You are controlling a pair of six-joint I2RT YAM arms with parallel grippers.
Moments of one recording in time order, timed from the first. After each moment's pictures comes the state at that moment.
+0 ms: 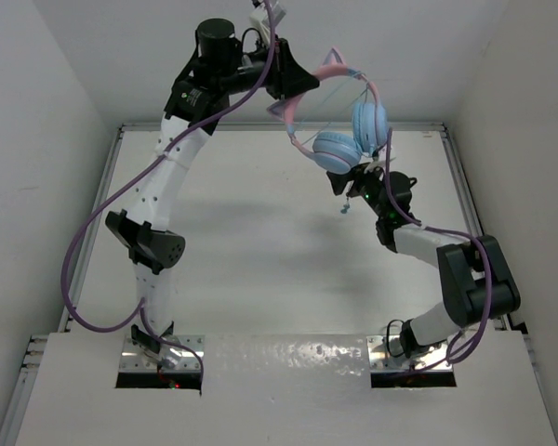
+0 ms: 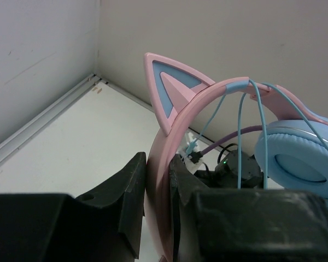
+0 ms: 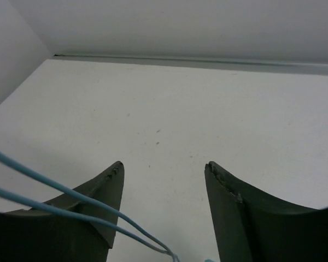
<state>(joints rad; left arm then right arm) -0.46 2.02 2.54 -0.55 0.69 -0.31 0.23 1.52 0.63 0.85 -0.21 0.25</state>
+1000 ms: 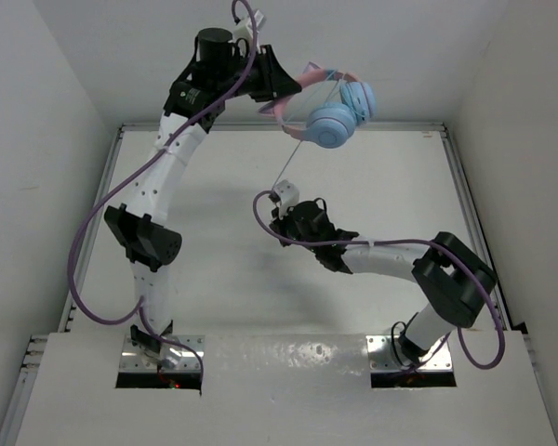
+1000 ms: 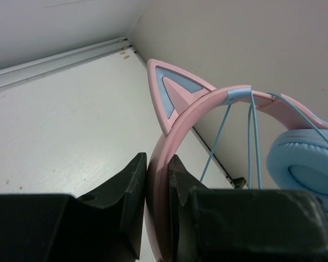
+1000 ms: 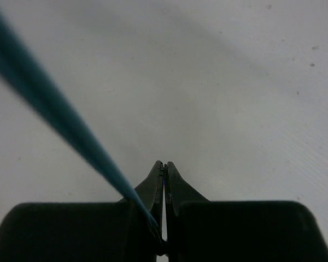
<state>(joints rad) -0.40 2.03 2.46 -0.61 0.53 -0.53 0.82 1.60 0.73 0.46 0.09 0.12</state>
